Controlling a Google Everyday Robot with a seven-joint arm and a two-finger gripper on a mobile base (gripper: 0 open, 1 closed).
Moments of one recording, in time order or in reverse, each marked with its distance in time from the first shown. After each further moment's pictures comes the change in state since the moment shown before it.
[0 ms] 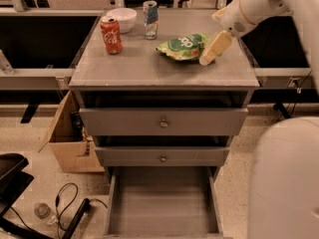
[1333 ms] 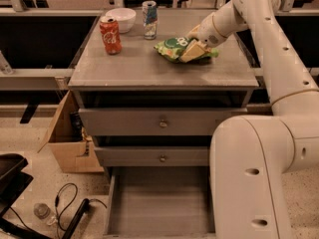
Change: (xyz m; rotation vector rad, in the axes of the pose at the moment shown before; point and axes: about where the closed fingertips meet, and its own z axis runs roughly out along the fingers) arm -0.012 -0.015 0.103 -0.074 -0.066 -0.043
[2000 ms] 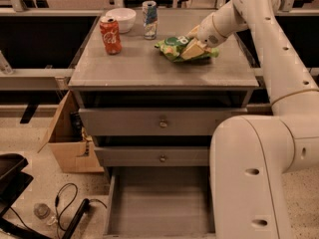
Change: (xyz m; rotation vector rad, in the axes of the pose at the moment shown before) arm 0.000 0.000 0.000 0.000 0.000 0.000
